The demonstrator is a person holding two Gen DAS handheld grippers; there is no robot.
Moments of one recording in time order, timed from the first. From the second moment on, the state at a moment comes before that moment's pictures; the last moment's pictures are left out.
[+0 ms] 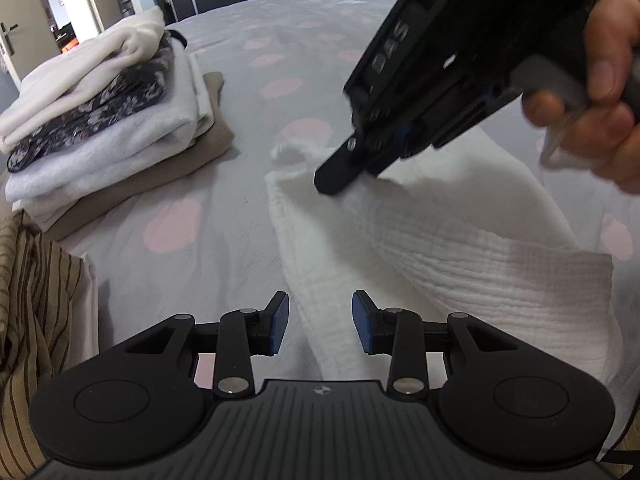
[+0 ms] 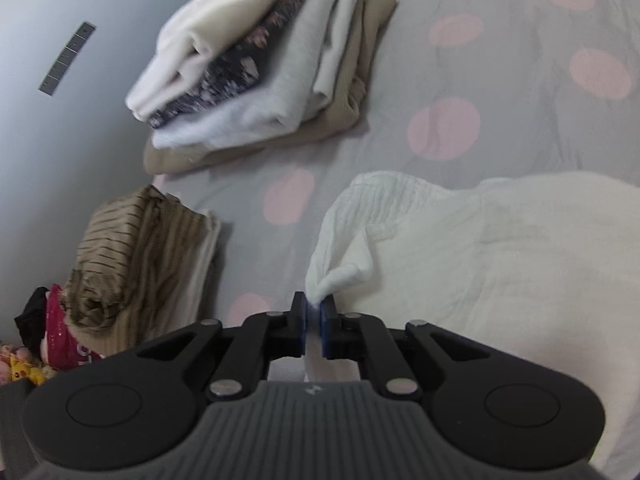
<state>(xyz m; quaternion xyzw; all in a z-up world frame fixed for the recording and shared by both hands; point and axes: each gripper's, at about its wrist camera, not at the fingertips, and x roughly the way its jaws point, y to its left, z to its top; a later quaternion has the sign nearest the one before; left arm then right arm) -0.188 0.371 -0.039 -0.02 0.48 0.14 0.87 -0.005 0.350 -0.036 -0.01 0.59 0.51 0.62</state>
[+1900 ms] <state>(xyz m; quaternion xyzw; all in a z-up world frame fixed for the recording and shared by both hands) -0.211 0.343 -0.007 -0.07 0.59 0.17 0.78 -0.140 0.183 -0.012 0.01 0.48 0.59 0.65</state>
